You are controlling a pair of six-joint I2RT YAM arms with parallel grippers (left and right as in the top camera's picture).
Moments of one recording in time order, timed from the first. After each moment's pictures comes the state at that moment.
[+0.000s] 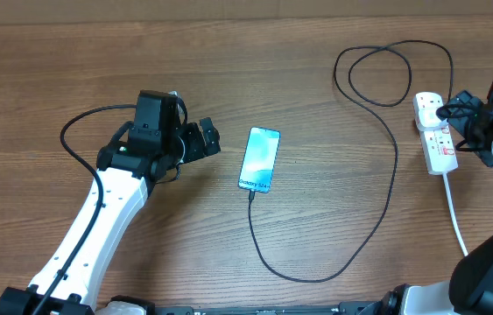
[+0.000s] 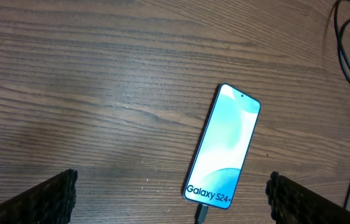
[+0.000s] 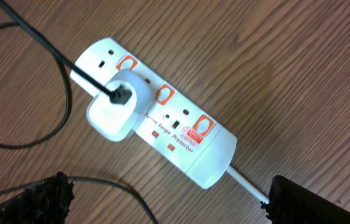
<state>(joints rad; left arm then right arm) -0.24 1.42 1.05 -0.60 0.16 -0.55 -0.38 1.63 1.35 -0.85 0.12 0.49</state>
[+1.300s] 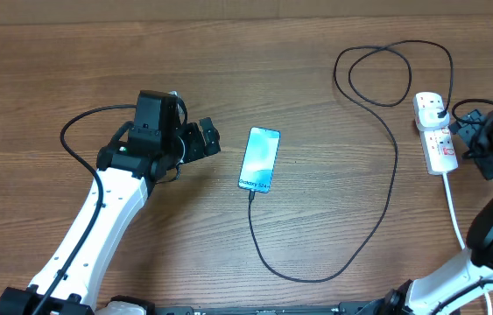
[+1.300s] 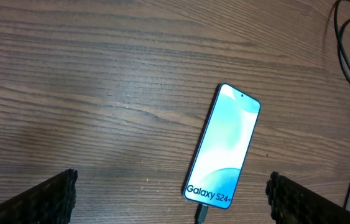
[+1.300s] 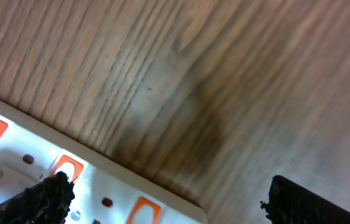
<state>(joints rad) -0.24 1.42 1.05 -0.60 0.16 -0.55 -0.51 1.93 1.33 -0.66 0.11 0.54</state>
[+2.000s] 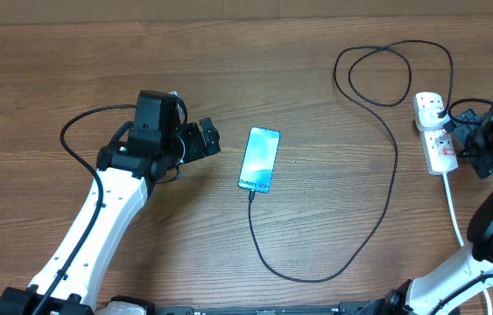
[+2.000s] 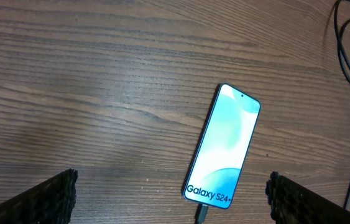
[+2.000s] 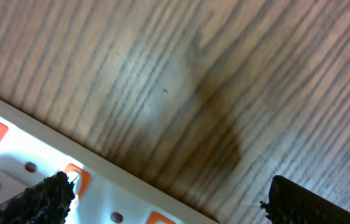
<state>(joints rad) -0.24 1.42 1.05 -0.60 0.16 -0.55 -0.51 1.96 1.33 -0.62 0.08 0.54</state>
